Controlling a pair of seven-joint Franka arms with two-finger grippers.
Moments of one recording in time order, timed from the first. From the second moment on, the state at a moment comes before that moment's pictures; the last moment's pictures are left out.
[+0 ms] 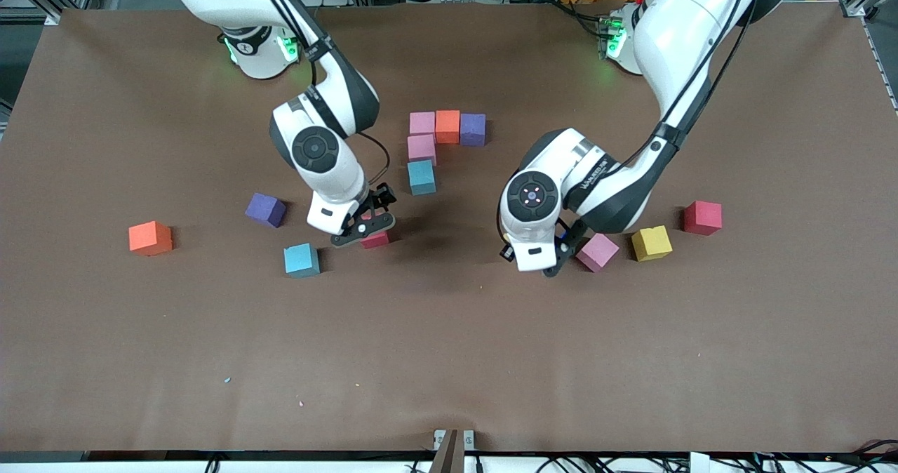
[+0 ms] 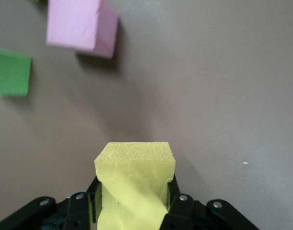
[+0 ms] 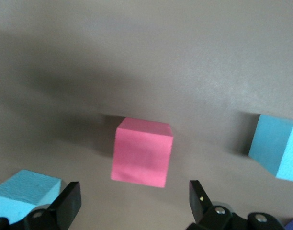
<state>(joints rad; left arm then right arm) -0.27 0.75 -0.48 -1.38 0.31 1.86 -1.82 0.50 0.43 0.05 -1.88 0.02 2.27 0.11</state>
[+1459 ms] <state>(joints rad) -0.35 0.58 -0.57 -1.88 0.34 2.27 -2.74 0.49 0.59 0.05 -1.82 -0.02 2.38 0.20</state>
